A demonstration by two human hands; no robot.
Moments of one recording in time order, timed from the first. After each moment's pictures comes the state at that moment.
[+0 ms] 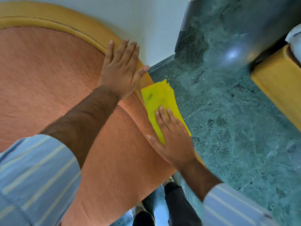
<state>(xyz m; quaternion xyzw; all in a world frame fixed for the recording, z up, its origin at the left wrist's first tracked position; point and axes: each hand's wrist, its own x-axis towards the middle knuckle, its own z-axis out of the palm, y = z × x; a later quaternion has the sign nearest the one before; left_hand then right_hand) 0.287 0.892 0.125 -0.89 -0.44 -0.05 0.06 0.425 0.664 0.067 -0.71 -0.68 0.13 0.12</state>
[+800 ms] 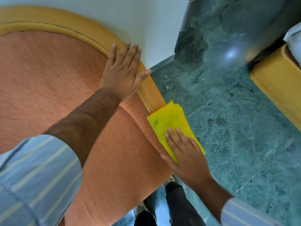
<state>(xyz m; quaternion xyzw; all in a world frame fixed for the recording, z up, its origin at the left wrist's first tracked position) 0.279 0.892 0.132 -0.90 -0.43 -0.03 0.06 0.438 0.594 0.059 -0.69 -0.72 0.06 0.06</state>
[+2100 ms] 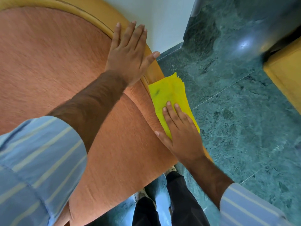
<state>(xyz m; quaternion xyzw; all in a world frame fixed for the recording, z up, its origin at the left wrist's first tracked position) 0.288 0.886 0.141 -0.89 -0.46 0.00 0.01 0.426 0.638 0.065 -0.70 -0.70 0.11 0.09</state>
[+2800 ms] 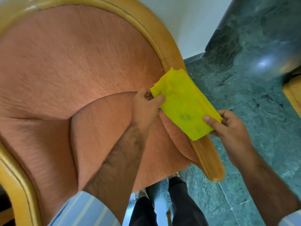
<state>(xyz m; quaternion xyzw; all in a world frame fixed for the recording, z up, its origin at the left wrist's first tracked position) 0.258 0.760 0.132 -0.33 -0.64 -0.39 -0.58 0.476 0.661 0.132 -0.71 -0.33 0.50 0.37</state>
